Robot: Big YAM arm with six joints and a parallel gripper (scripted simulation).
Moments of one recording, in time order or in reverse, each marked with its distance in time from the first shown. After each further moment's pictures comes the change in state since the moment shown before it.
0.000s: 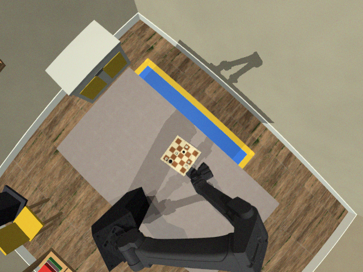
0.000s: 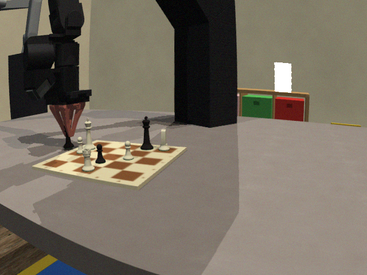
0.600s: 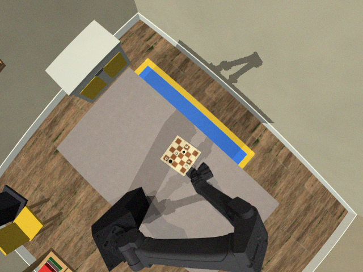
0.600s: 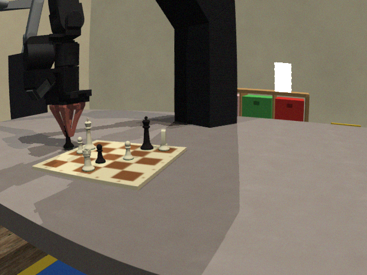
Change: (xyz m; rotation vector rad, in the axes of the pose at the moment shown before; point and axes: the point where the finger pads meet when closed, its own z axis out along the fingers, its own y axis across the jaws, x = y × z) arm 0.000 0.000 0.000 0.000 0.000 -0.003
